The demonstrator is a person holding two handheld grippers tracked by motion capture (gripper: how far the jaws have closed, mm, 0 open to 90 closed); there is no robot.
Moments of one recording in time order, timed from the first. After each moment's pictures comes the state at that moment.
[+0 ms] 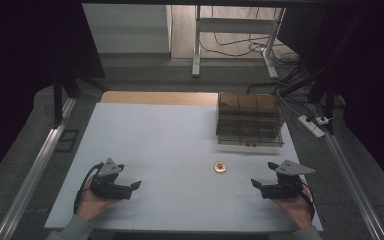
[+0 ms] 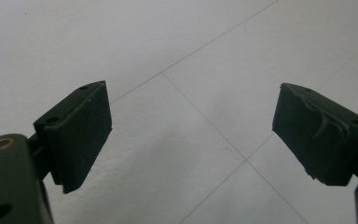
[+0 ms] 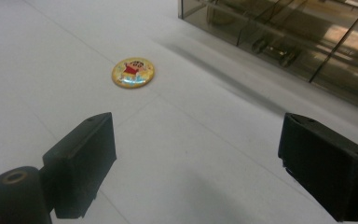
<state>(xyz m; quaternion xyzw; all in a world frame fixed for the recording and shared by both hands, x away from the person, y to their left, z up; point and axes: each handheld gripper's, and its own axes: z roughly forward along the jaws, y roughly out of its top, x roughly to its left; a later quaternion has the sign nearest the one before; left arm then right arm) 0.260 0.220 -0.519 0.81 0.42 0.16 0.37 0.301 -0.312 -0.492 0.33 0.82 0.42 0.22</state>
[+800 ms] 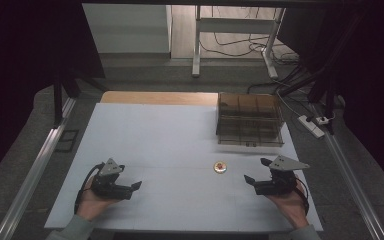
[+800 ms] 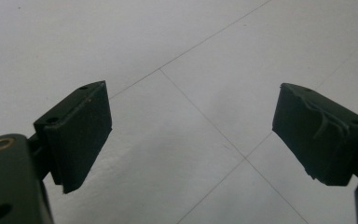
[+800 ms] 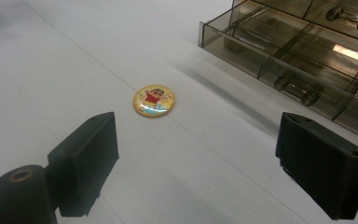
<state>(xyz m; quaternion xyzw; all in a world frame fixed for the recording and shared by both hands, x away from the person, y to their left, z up) 0.262 0.218 -0.521 0.82 0.42 0.15 0.37 0.305 -0.290 -0.476 0.31 0.82 0.44 0.20</state>
